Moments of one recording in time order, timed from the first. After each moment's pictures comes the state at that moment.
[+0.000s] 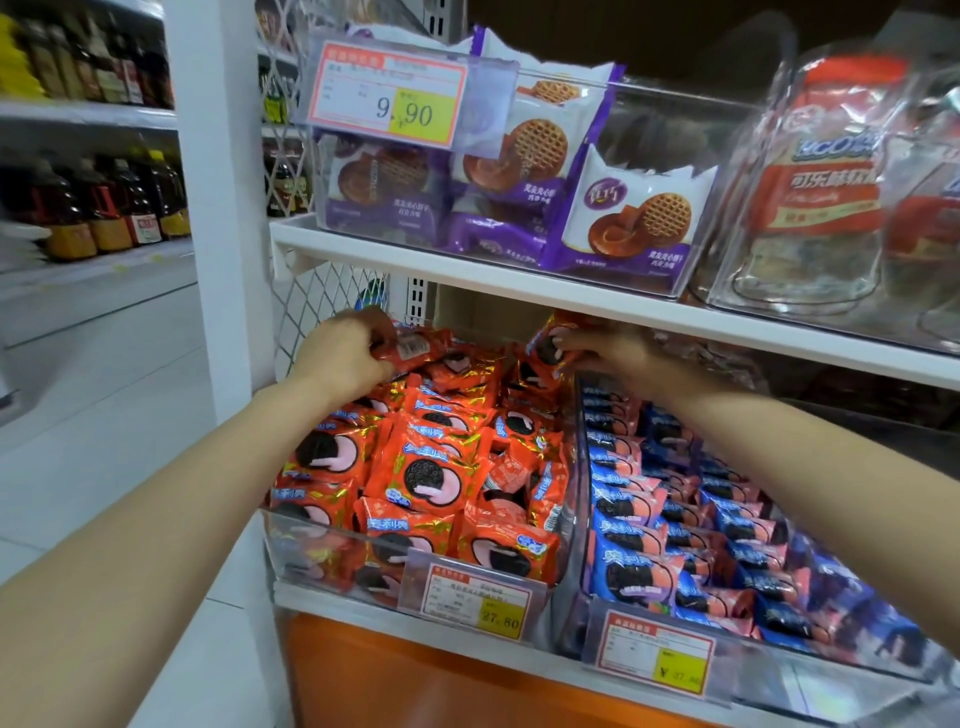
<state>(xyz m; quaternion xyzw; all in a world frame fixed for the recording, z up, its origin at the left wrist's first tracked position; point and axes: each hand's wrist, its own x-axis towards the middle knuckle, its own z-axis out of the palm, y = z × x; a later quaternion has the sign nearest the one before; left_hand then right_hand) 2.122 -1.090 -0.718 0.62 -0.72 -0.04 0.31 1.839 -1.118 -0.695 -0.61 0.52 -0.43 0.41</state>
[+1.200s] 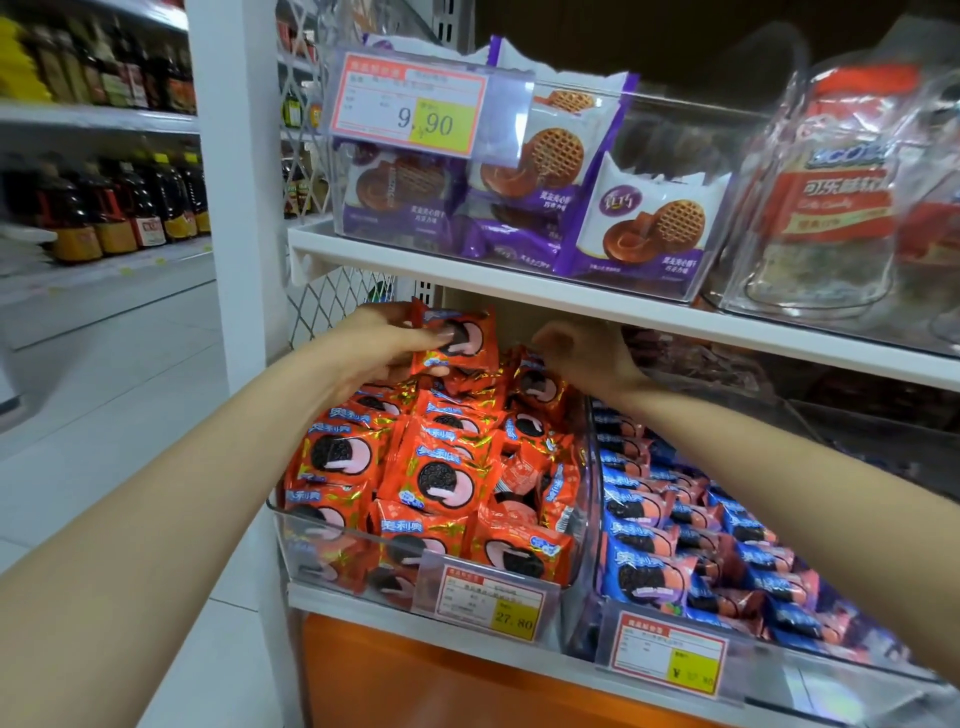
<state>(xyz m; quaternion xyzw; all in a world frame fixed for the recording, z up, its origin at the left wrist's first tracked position) 2.108 -1.060 -0.685 0.48 -0.60 -0.49 0.42 1.865 -1.125 -0.713 -0.76 0.59 -0.27 0.00</state>
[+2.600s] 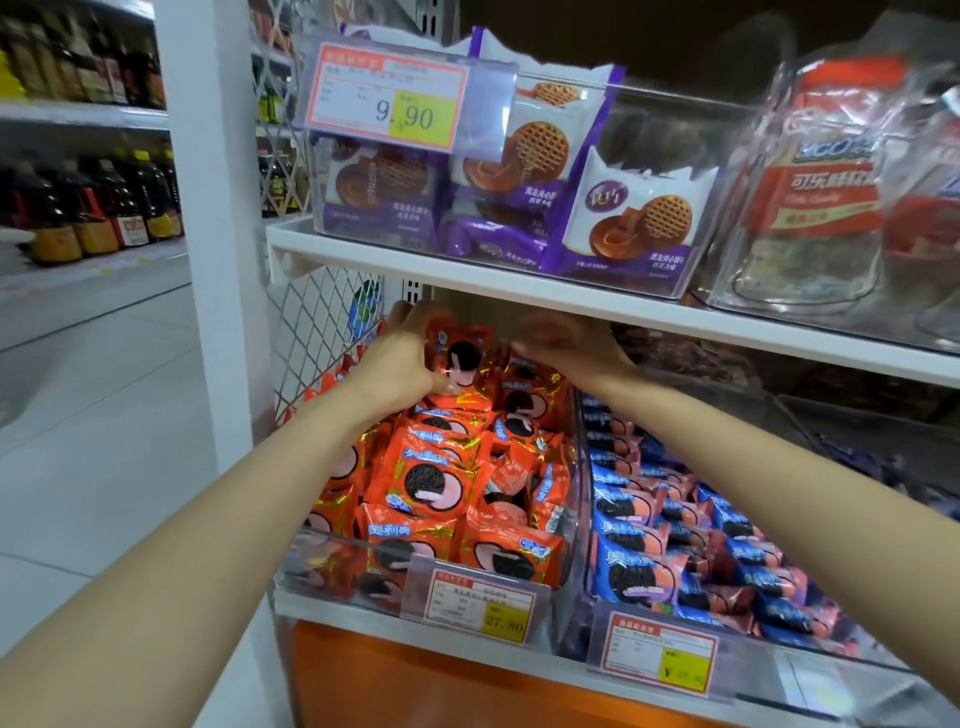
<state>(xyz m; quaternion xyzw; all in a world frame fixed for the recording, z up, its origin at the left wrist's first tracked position) 2.084 -1.086 -0.716 0.52 -0.76 -0.15 0.35 1.877 -1.096 -0.699 -0.72 0.58 -0.33 0.20</state>
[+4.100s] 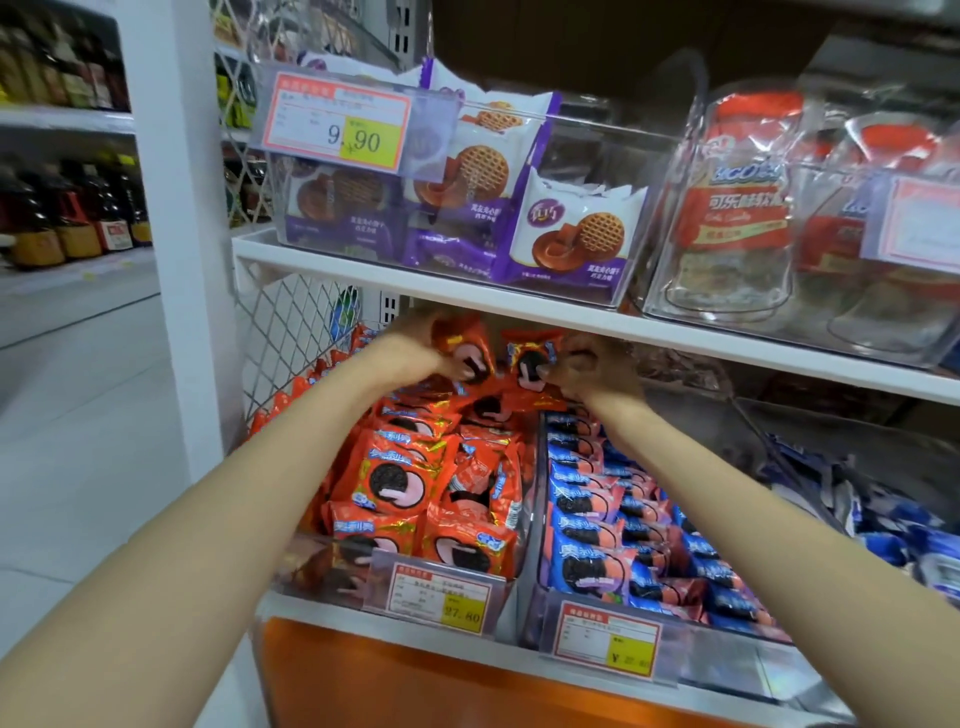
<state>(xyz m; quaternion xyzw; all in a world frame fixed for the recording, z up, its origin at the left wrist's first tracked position) 2.047 -1.096 -0.695 0.51 -0.76 -0.22 0.34 1.838 -1.069 -0.709 -0.58 0.59 -0.49 0.27</state>
